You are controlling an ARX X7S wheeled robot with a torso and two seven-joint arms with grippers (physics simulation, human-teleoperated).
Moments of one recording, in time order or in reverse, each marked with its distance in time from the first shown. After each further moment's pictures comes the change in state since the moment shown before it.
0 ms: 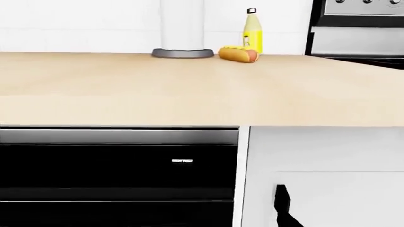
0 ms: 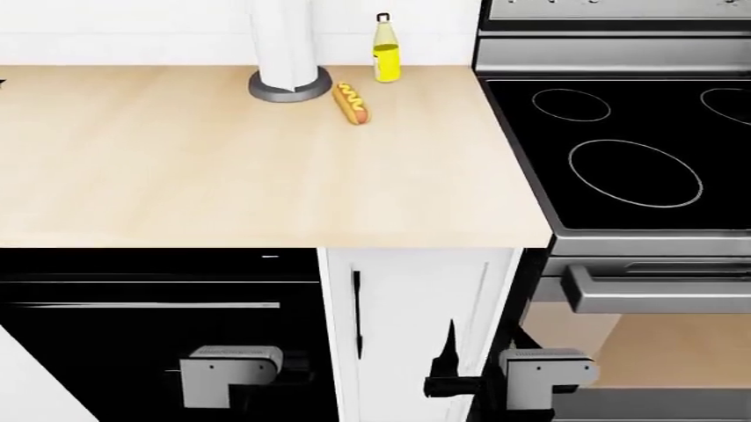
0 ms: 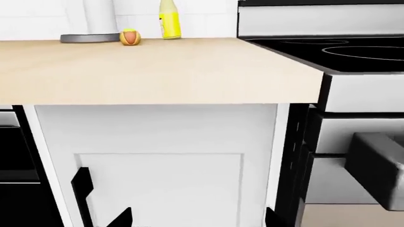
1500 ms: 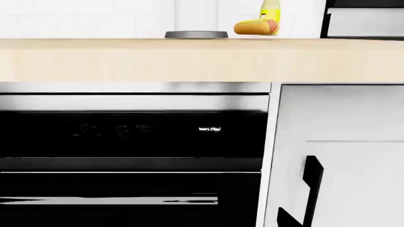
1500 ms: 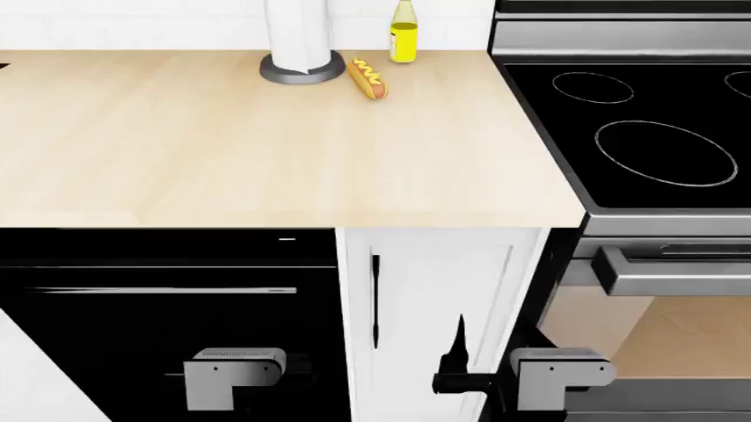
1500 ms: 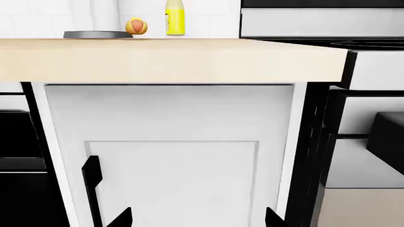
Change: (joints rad) left arm 0.021 0.116 -0.121 0.032 0.128 -0.043 0.100; right arm -0.027 -0.098 0.154 -0.064 -0.120 0.019 -0.127
